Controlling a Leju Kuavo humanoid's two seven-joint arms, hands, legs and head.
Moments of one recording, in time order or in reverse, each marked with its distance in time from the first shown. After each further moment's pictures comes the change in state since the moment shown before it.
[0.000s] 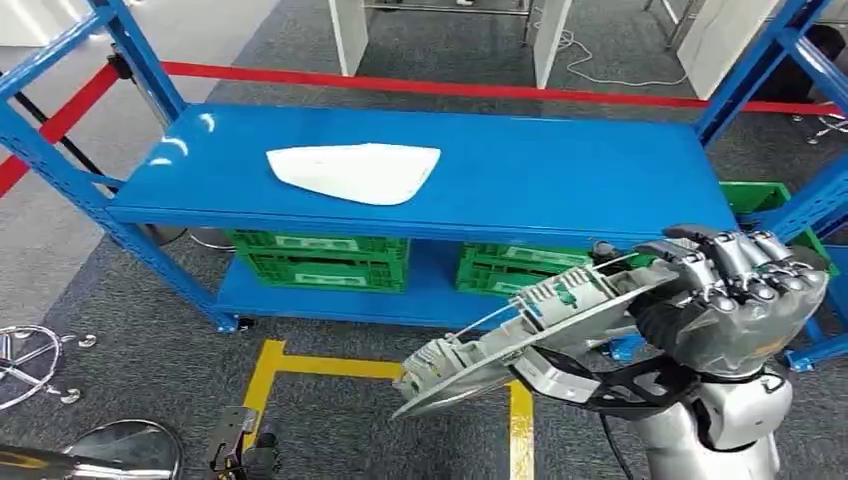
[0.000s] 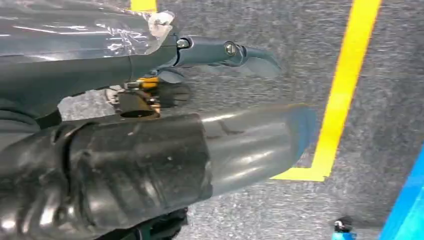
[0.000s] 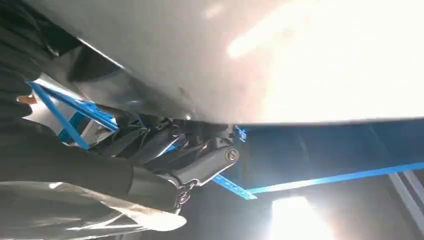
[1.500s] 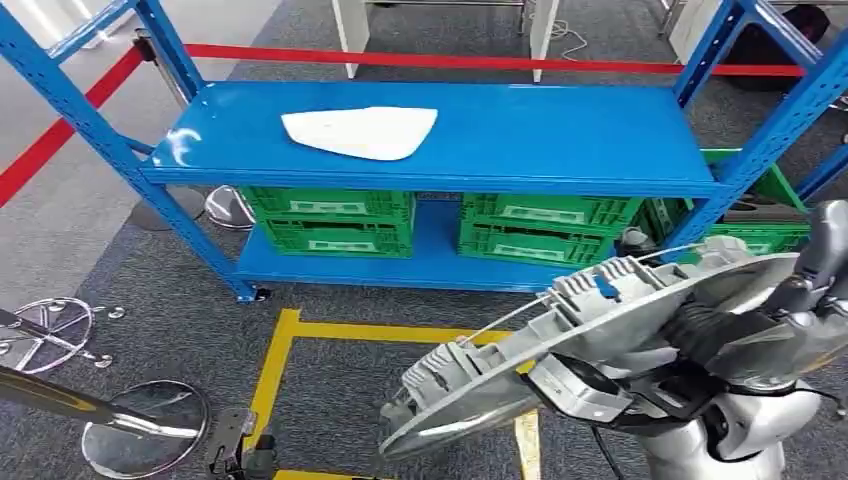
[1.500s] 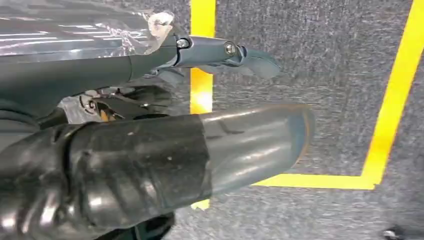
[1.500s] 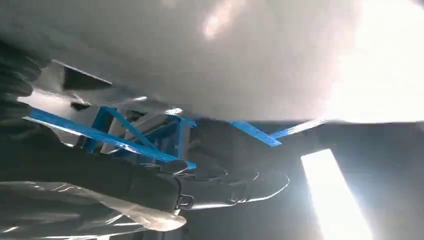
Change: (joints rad) left arm 0.004 0.003 0.000 0.000 -0.013 0.013 -0.011; right arm -0.015 0.009 0.058 -0.118 0.000 0.000 0.122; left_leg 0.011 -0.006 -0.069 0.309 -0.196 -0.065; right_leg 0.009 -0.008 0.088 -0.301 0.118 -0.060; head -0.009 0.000
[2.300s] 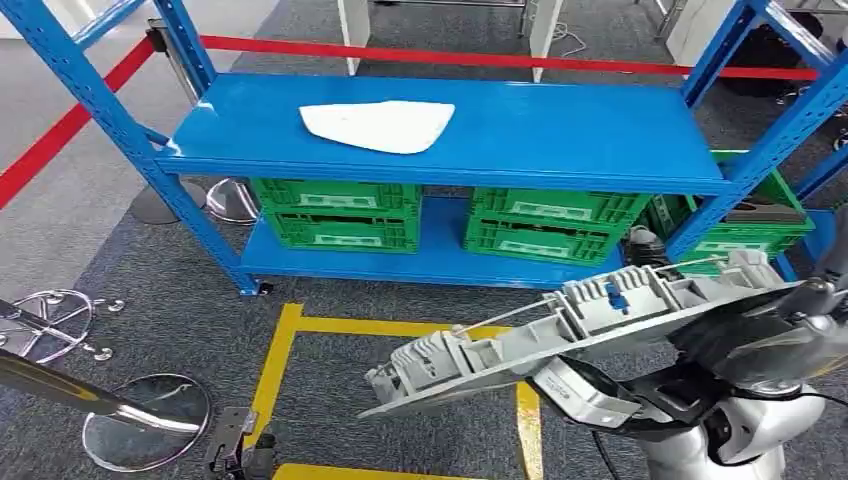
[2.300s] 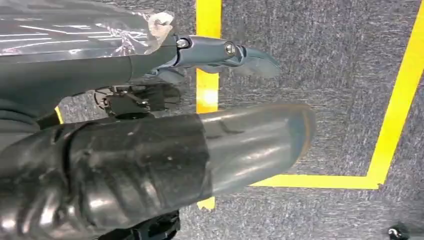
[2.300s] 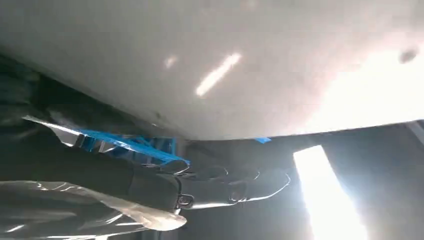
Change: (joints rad) left arm -0.003 0.000 0.000 0.000 0.000 -0.004 0.001; right arm -0.002 0.000 0.014 -0.017 0.000 0.000 0.028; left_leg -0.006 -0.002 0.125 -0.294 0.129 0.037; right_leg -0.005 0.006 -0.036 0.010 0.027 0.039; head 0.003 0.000
